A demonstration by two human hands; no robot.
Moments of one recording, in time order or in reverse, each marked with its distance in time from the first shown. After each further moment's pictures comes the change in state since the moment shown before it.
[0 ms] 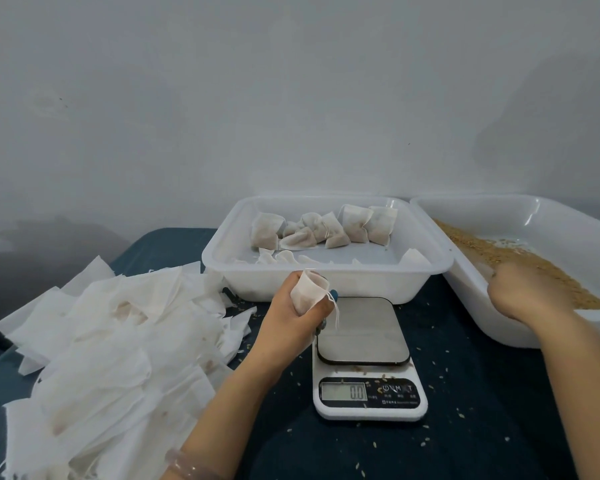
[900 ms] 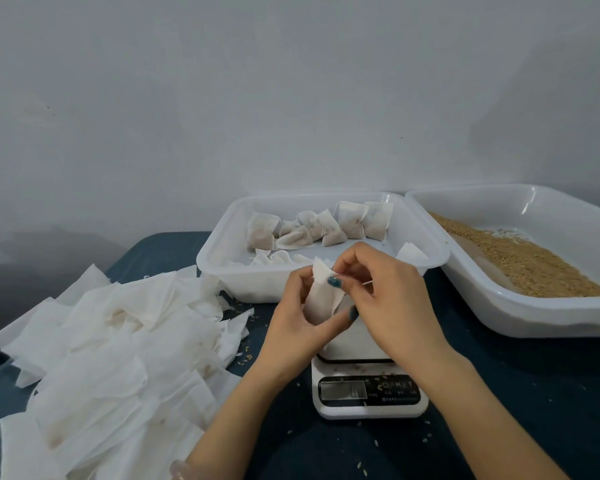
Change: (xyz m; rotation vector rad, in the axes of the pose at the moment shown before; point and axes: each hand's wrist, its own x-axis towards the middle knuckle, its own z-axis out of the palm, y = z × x) left_hand -0.006 -0.001 0.010 0.067 -0.033 0.118; right_hand -0.103 -0.102 0.029 0.788 0.228 -0.751
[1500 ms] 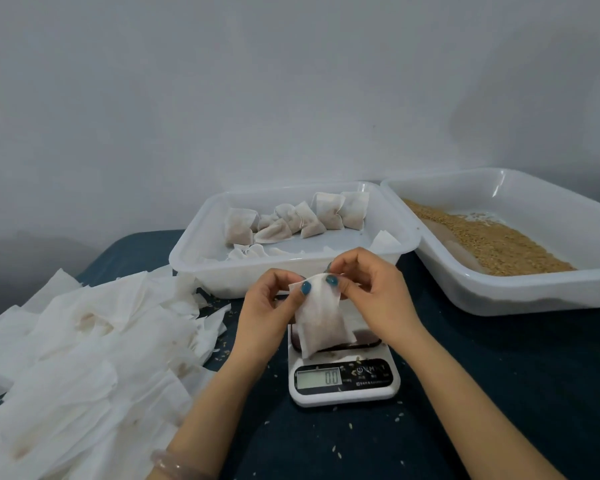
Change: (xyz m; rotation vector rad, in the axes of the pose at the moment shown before) left_hand 0.008 -0.007 0.003 -0.058 0.096 -0.109; right_hand -0.003 0.058 0.004 0.417 -0.014 0.115
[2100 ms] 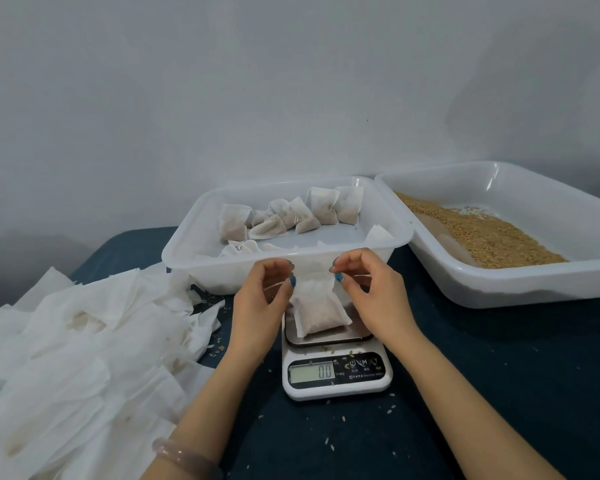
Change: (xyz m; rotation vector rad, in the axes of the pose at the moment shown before) left_hand 0.009 -0.016 0.000 0.202 0.106 0.129; right_hand -0.003 0.026 -0.002 -0.141 0.124 0.018
